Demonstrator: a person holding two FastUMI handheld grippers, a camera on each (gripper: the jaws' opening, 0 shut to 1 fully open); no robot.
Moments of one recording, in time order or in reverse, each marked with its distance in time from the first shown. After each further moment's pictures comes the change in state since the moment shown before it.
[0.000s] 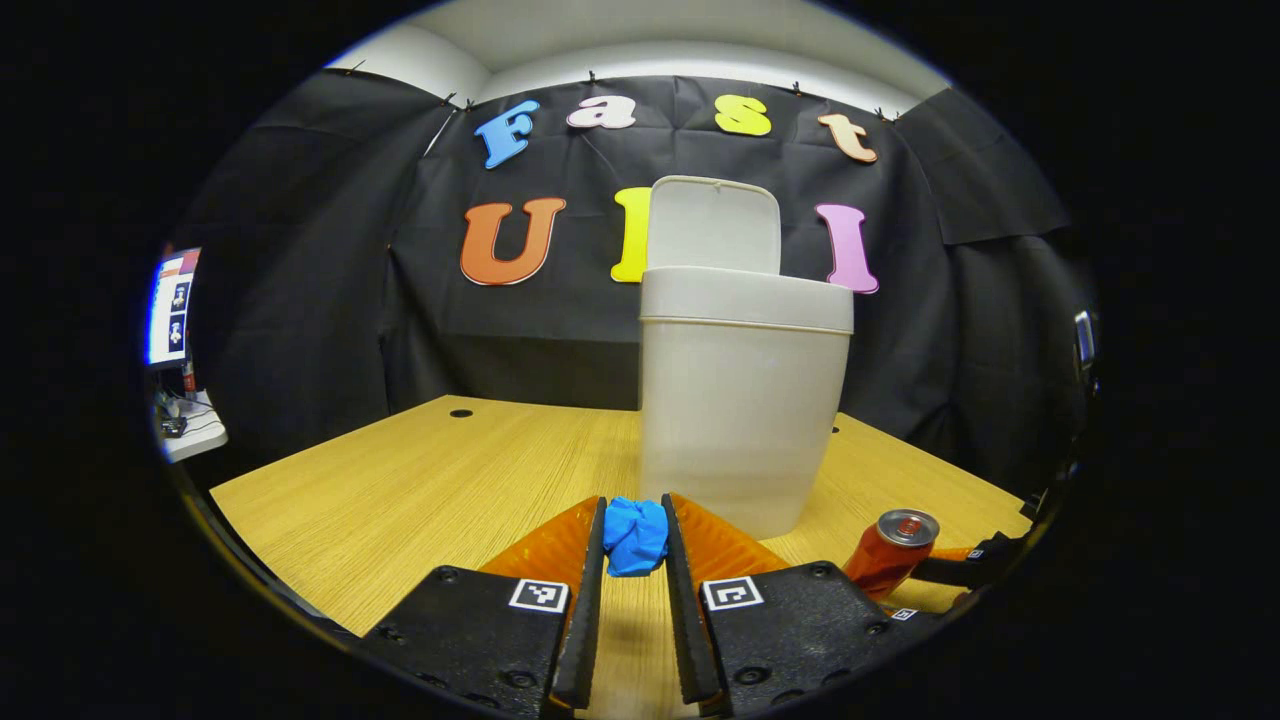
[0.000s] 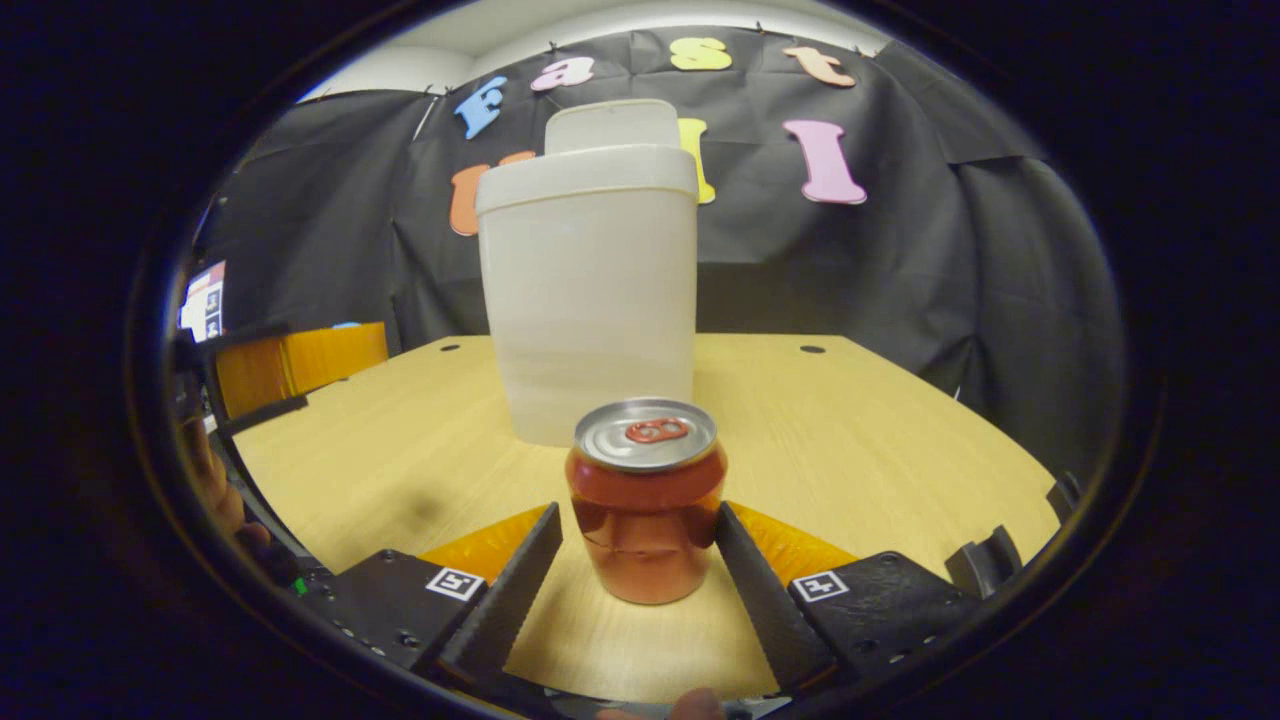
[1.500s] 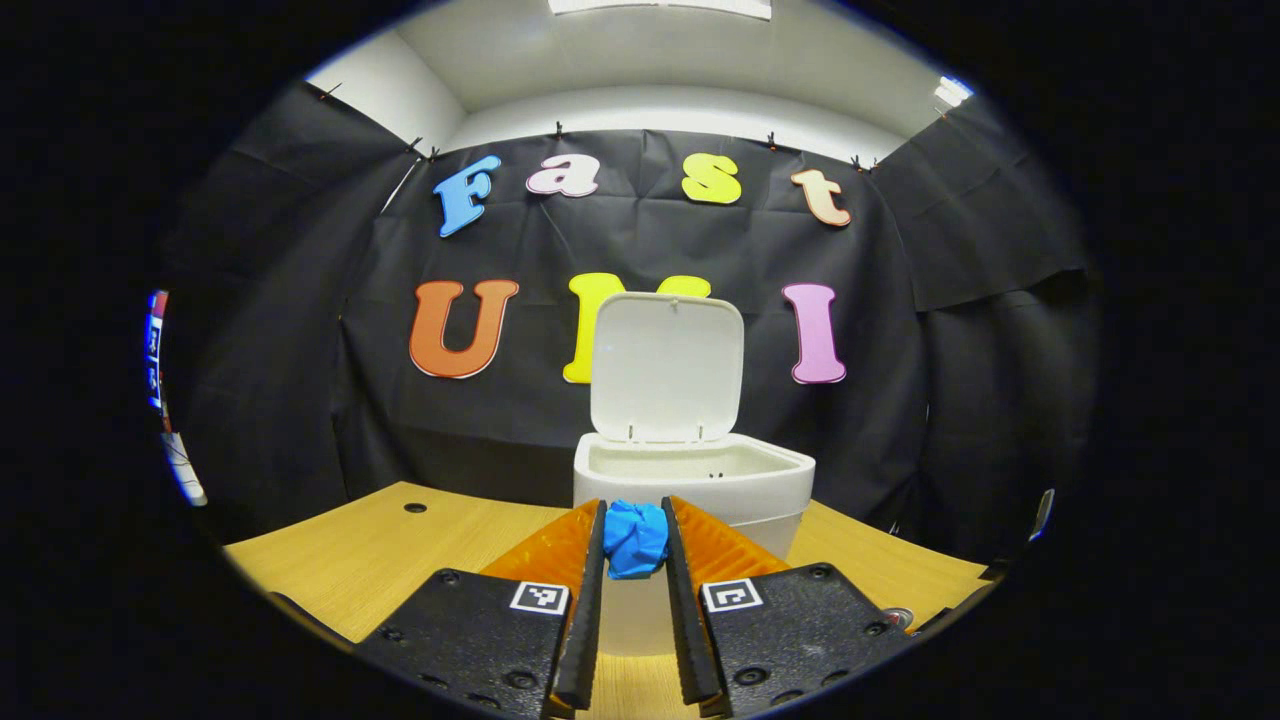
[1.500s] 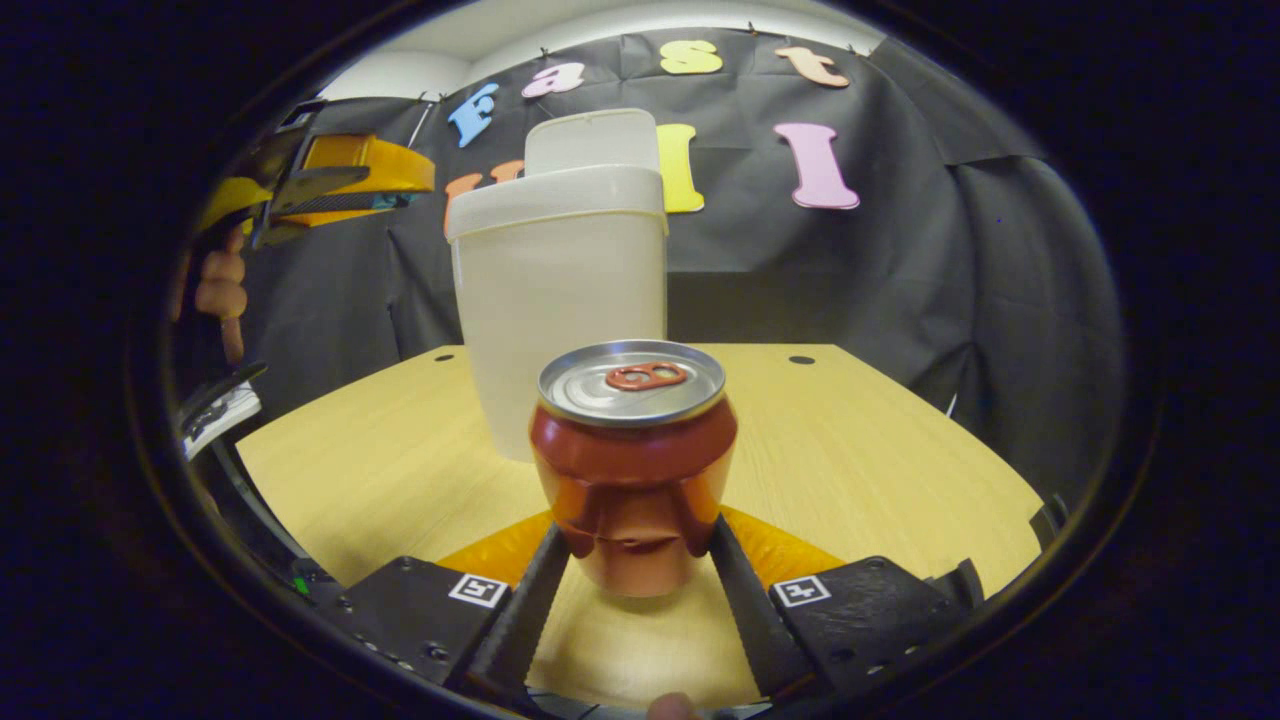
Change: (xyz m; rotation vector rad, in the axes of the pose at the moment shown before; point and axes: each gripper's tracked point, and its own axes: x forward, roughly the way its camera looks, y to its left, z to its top) left arm 0.039 -0.062 0.151 0.006 -0.203 -0.120; right arm -0.013 -0.035 0.035 -0.016 -0.046 0.010
